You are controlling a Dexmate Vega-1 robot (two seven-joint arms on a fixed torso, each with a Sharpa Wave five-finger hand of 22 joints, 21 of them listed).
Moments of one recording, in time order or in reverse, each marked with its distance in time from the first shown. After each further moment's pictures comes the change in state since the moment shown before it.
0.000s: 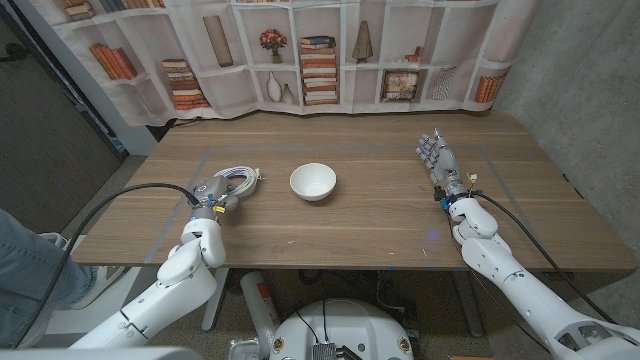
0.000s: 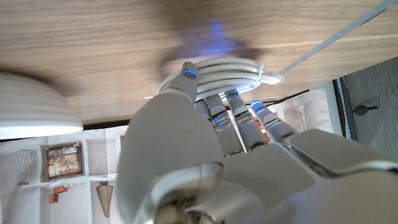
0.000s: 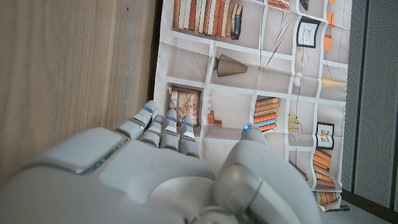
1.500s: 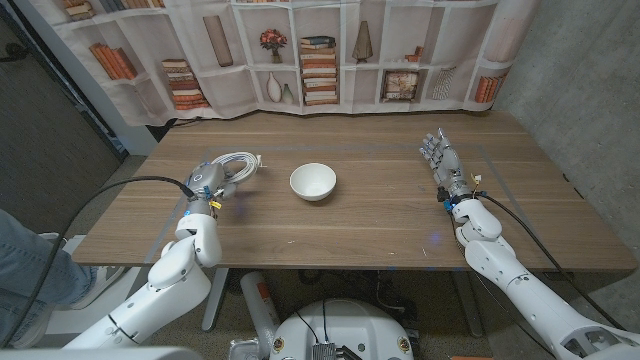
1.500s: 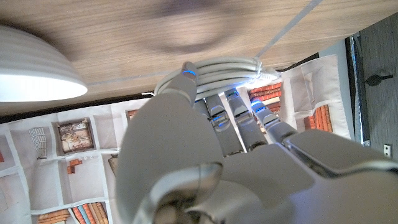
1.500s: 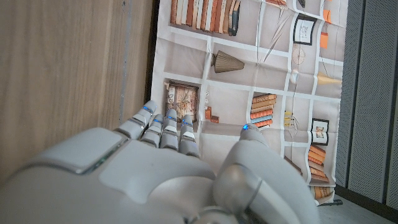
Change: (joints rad) left arm 0.052 0.019 -0.057 -0.079 0.050 -0.053 0.044; left_hand -0.008 -0.006 0.005 0.005 -0.012 0.020 -0.009 -0.006 0.002 0.014 -0.014 -0.012 0.005 0.000 0.000 -0.008 0.002 0.000 0.000 -0.005 0.002; right arm -0.024 -0.014 0.012 -0.031 0.006 0.012 -0.014; right_hand 0.000 0.011 0.002 -0.007 0.000 0.000 0.000 0.000 0.000 0.004 0.004 0.000 0.000 0.005 0.005 0.000 0.000 0.005 0.005 -0.012 0.000
